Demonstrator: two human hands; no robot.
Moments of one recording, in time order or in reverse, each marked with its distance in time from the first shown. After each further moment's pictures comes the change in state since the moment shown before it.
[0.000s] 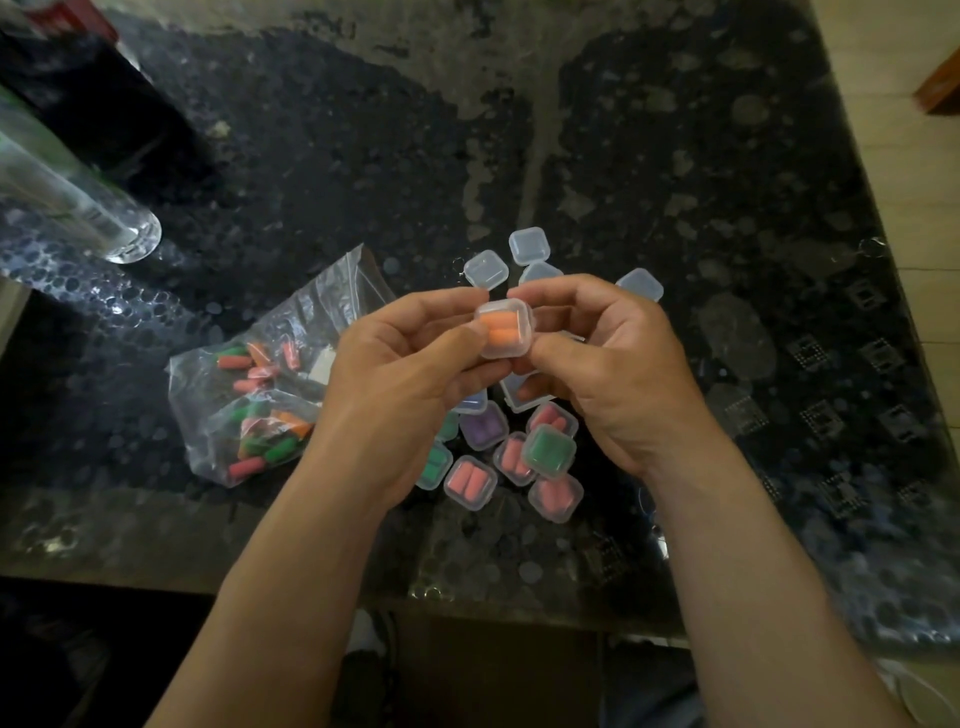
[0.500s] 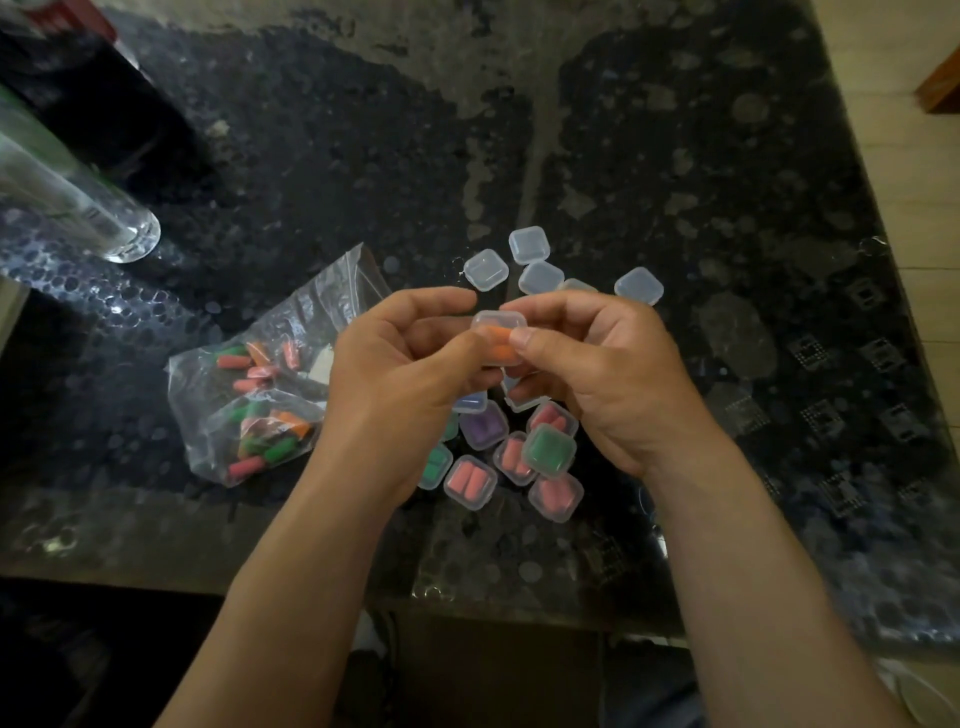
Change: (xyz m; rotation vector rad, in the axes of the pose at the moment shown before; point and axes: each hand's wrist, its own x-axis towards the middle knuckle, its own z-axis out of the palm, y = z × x) left_hand 0.000 -0.004 0.001 0.172 0.093 0.057; right_hand 0.000 0.000 -0.001 0.017 -0.050 0.063
